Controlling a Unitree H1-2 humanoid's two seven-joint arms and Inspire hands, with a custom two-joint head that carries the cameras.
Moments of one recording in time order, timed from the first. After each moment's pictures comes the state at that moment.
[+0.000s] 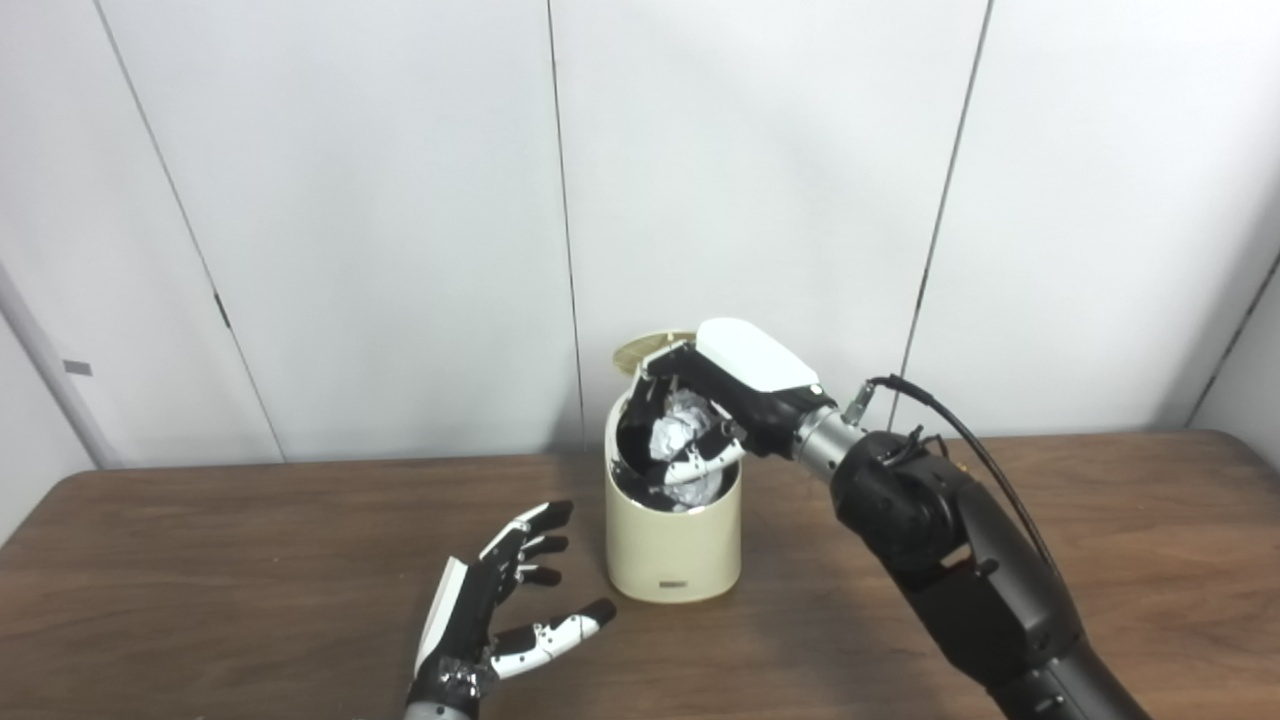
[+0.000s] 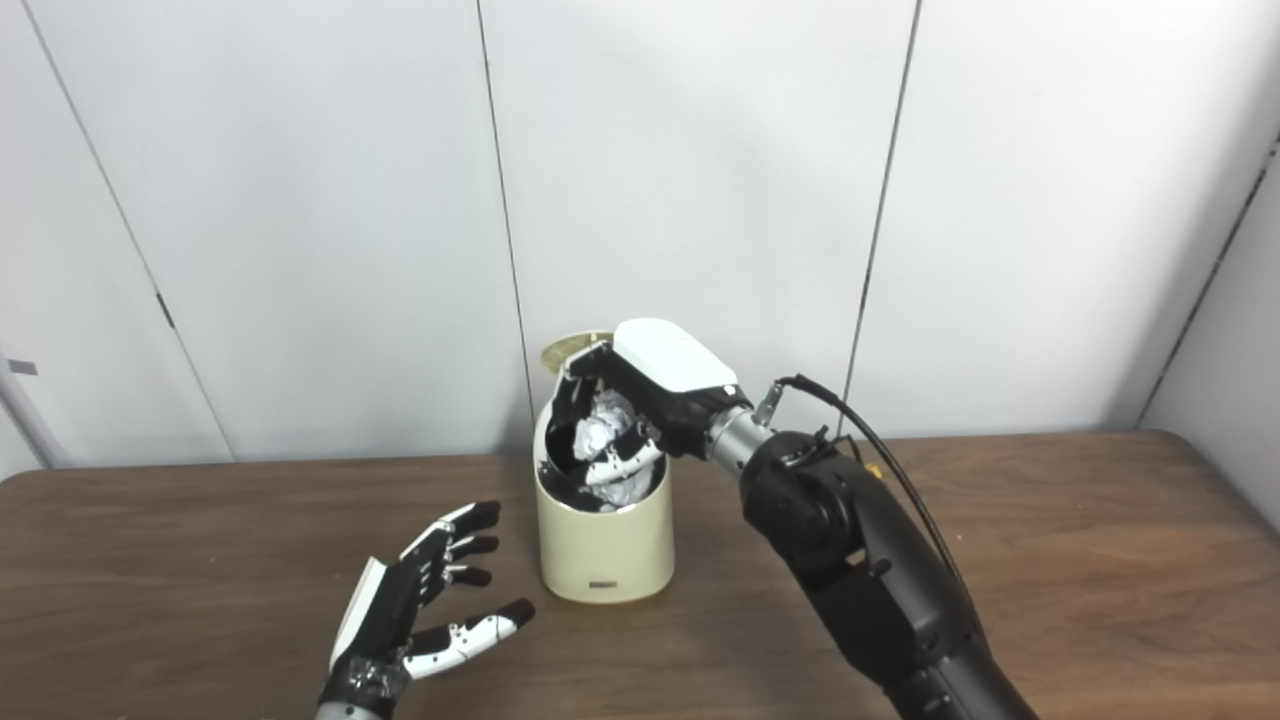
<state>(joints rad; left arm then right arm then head) -0.21 0.05 -0.10 0.09 0.22 -0.15 -0.01 -0.76 -0.25 0.31 0.14 -0.68 -0.07 0.22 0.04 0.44</state>
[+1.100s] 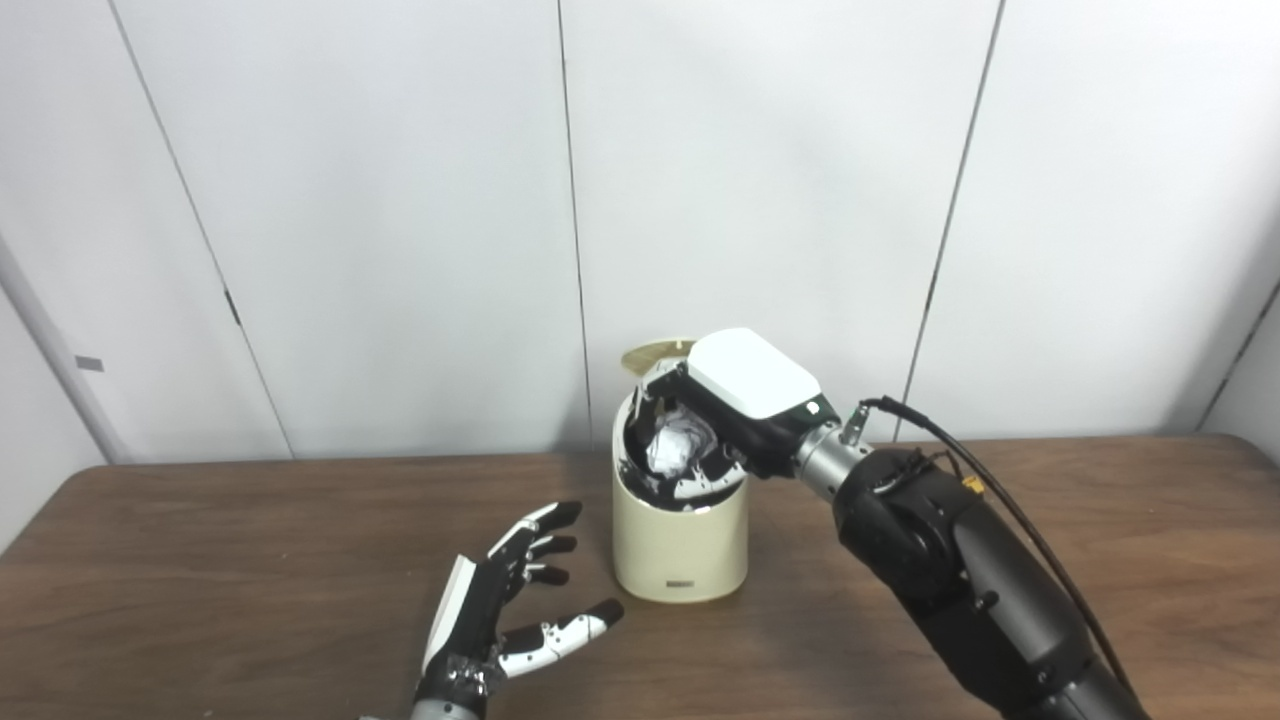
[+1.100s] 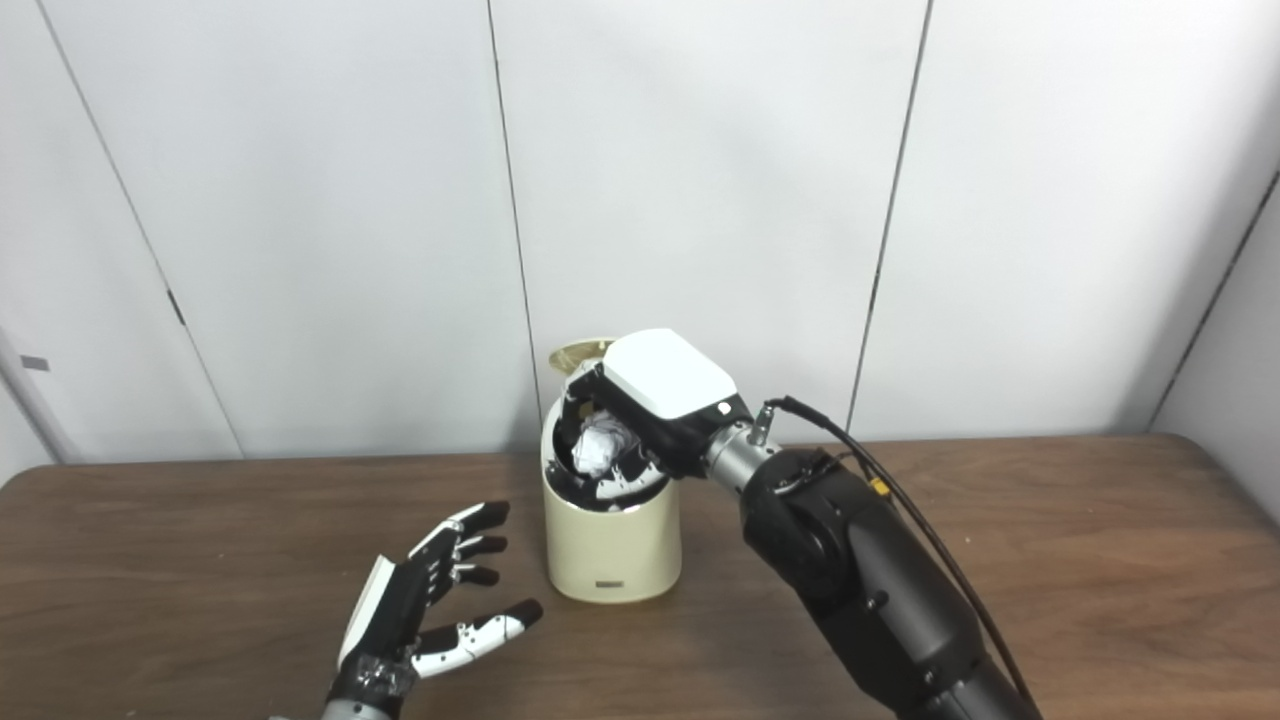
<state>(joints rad) -0.21 0.05 -0.10 0.09 0.22 -0.15 -0.01 -0.74 -0.29 0.37 0.06 -0.84 -0.05 0.27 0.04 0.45</state>
